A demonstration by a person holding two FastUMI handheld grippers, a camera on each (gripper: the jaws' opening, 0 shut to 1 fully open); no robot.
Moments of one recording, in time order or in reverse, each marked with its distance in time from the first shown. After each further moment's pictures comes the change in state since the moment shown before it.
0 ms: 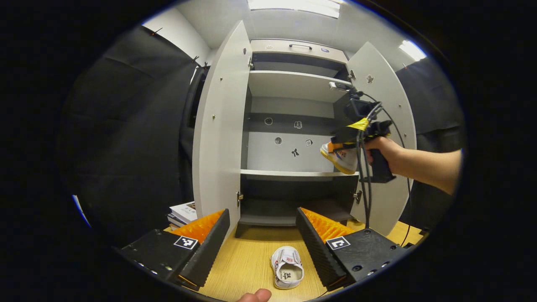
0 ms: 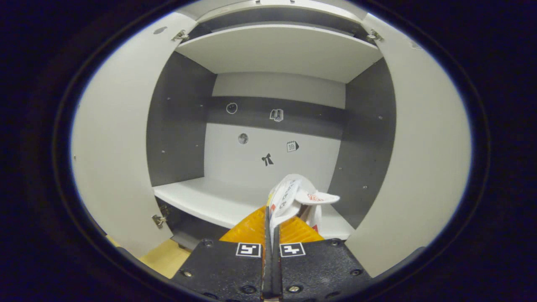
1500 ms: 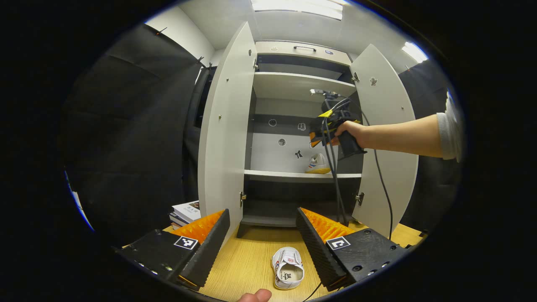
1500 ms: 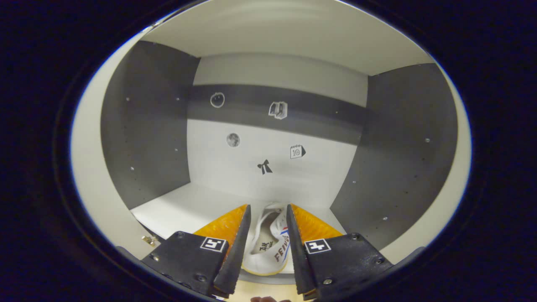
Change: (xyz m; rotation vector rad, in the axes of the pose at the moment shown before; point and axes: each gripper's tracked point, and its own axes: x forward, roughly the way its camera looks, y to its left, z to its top) left arm -0.002 0.002 -0.003 -0.041 -0.007 0.016; right arm 0.031 0.007 0.056 0.031 0.045 -0.020
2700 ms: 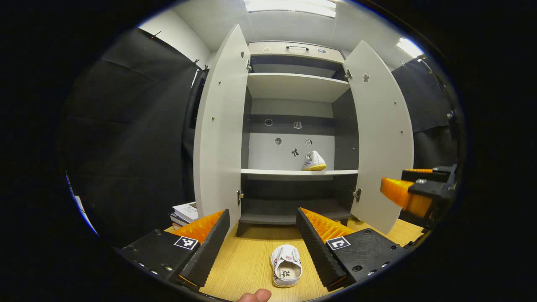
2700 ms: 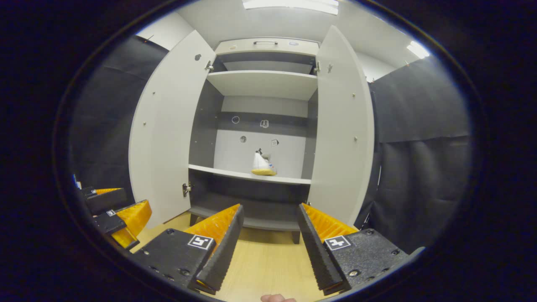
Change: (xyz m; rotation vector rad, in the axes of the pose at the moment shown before) left arm -0.011 -0.017 -0.009 0.038 0.010 -0.006; right arm -0.294 -0.009 -0.246 0.059 -0.233 -0.089
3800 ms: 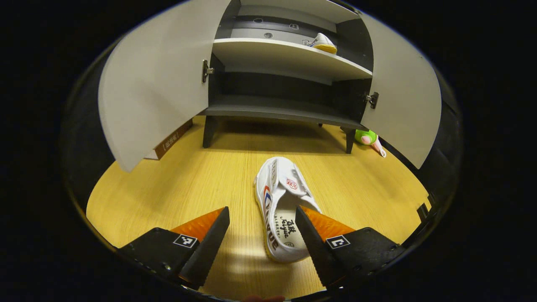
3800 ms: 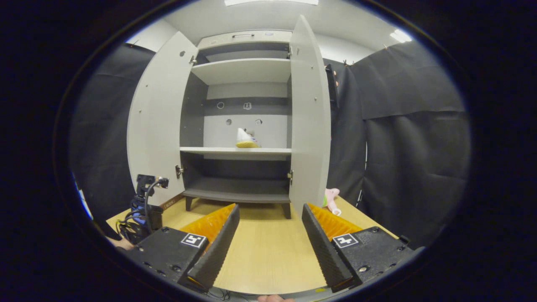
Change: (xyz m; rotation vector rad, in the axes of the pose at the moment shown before) left arm 0.060 -0.022 -0.251 -0.061 0.630 -0.161; right arm -0.036 -0.035 -0.055 0.065 0.079 -0.041
